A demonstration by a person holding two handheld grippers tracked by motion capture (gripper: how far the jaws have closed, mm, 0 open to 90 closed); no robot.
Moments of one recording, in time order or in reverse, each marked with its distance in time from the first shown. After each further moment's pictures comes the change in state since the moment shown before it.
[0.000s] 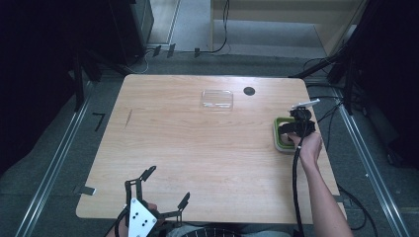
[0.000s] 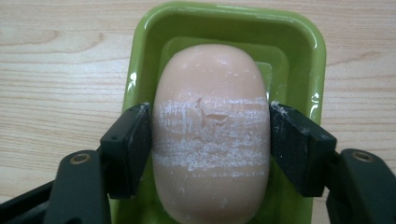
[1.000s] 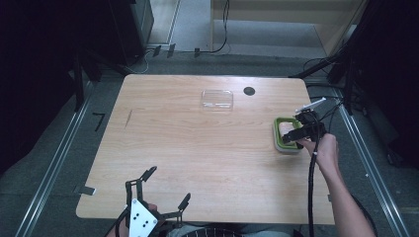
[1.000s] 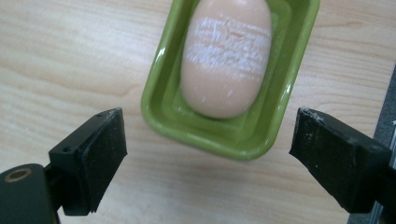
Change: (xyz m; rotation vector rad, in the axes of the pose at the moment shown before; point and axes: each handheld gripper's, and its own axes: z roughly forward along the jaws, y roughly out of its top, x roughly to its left) left arm -0.001 0.001 -0.001 0.001 -0.001 0.007; right arm 0.003 -0.018 -0.056 0.122 0.029 -0.186
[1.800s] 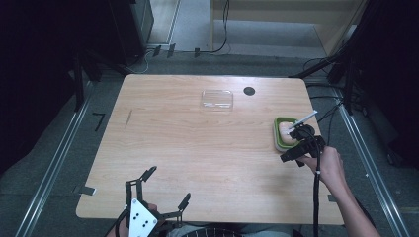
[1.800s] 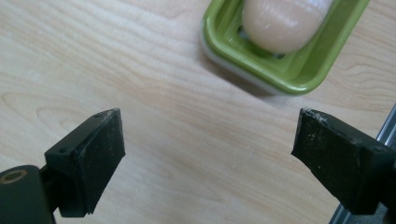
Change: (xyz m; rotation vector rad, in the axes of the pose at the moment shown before) left arm 0.000 0.000 0.000 0.000 0.001 -0.001; right arm 0.035 -0.040 -0.019 0.072 -0.023 -0.192
